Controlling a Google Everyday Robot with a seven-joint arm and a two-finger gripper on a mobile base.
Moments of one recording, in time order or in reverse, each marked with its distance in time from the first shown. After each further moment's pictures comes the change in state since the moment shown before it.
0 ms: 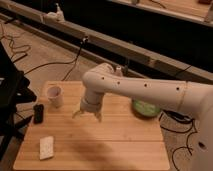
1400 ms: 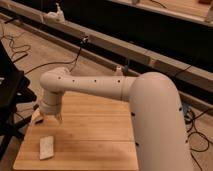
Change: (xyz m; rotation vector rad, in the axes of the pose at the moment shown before) arm 0.005 0.171 0.067 -0.133 0.136 -0.305
